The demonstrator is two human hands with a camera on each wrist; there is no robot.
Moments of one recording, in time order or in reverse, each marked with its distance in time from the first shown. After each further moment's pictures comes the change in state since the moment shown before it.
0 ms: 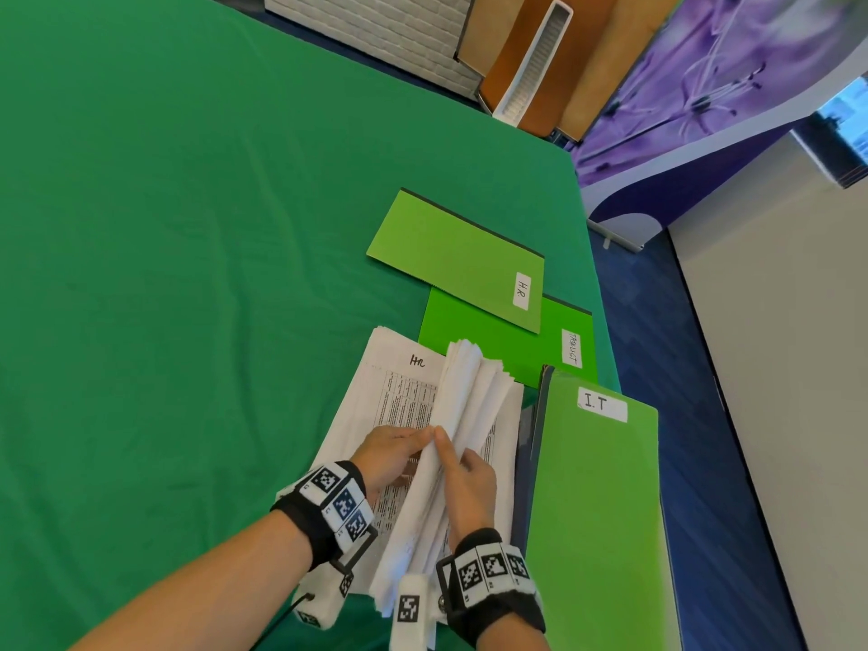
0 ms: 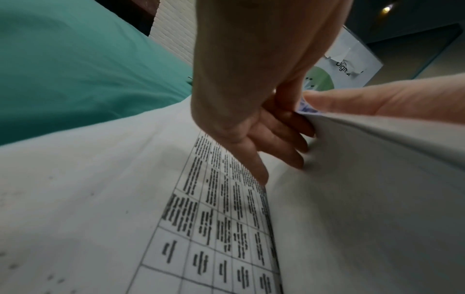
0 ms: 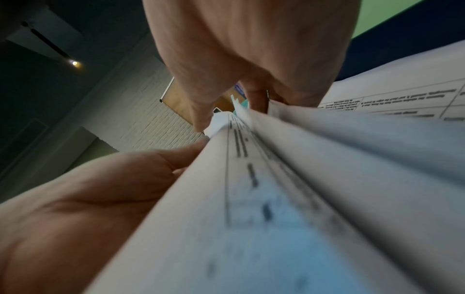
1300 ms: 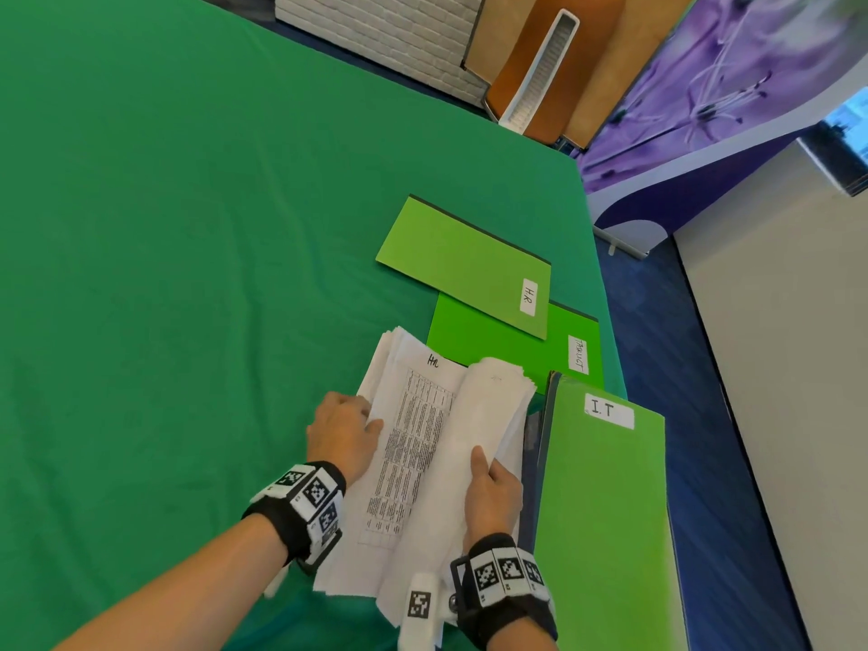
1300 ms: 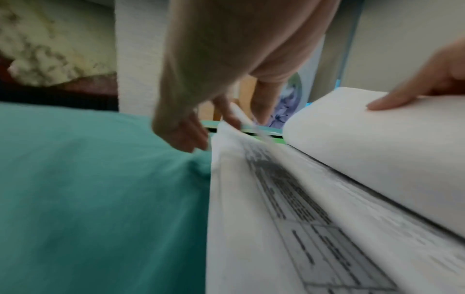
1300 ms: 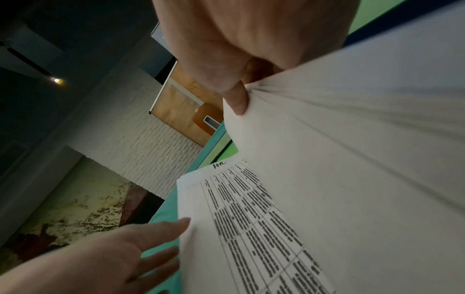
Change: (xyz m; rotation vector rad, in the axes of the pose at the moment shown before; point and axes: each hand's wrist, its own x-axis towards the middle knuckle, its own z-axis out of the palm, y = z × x) left_hand -0.002 0.004 -0.050 0.832 0.535 0.250; right_hand 0.012 0.014 -0.008 -0.070 0.293 0.006
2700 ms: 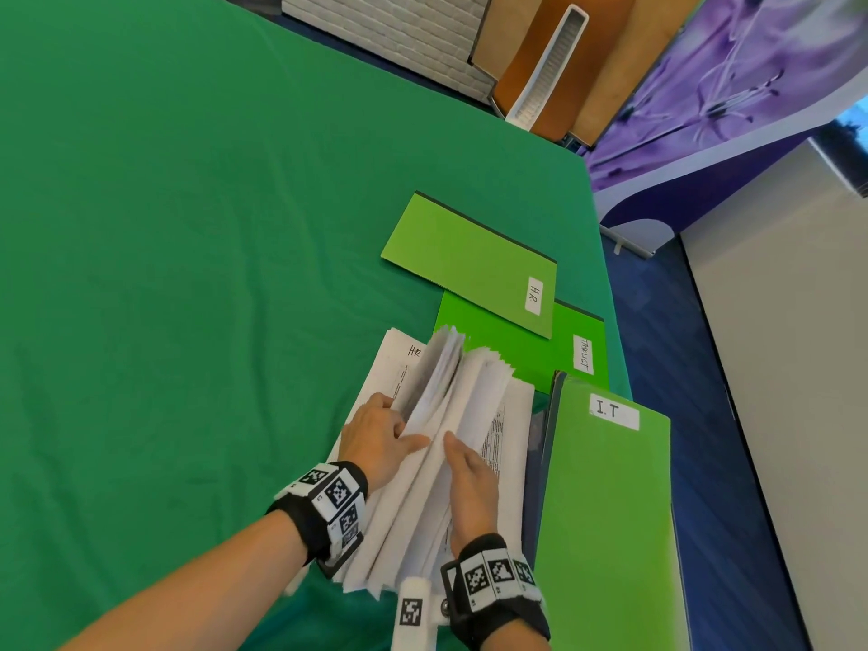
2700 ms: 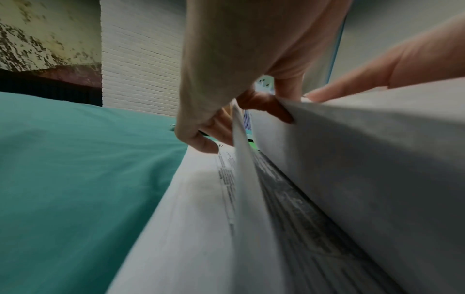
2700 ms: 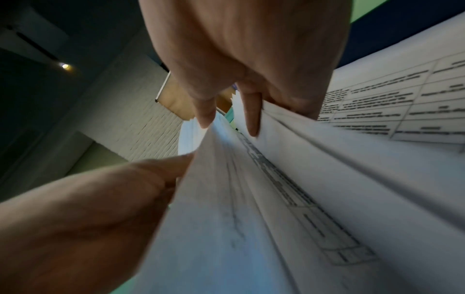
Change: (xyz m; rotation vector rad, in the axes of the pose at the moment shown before) left_hand -0.005 0.017 0.012 -0.085 -0.171 0.126; right_hand -0.019 -0.011 0.010 0.139 -0.350 0.045
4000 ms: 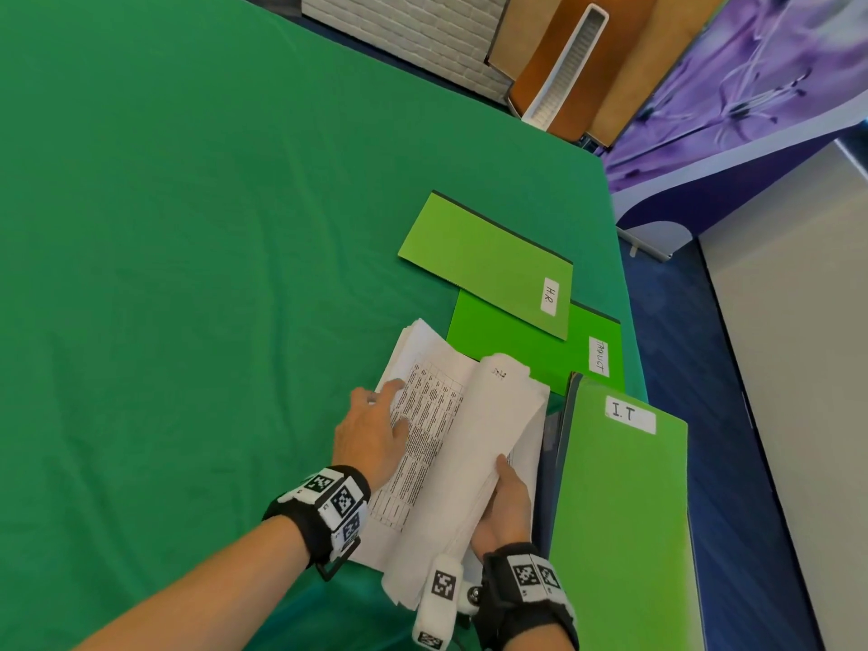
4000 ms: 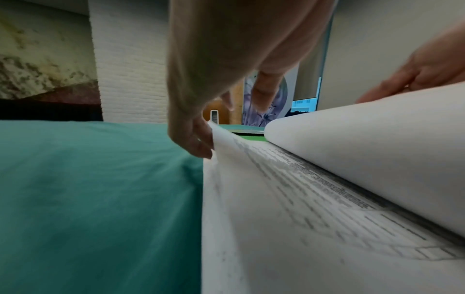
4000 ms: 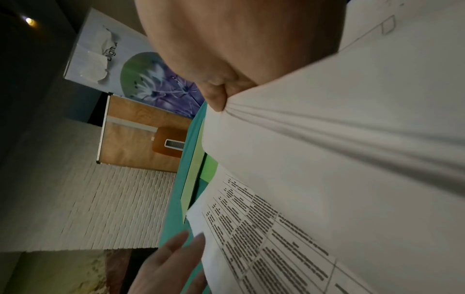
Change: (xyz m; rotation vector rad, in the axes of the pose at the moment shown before) left_hand -0.012 -0.015 -0.008 0.001 0.157 -0.021; right_hand 0.001 0.000 -0.014 0.598 0.053 0.386
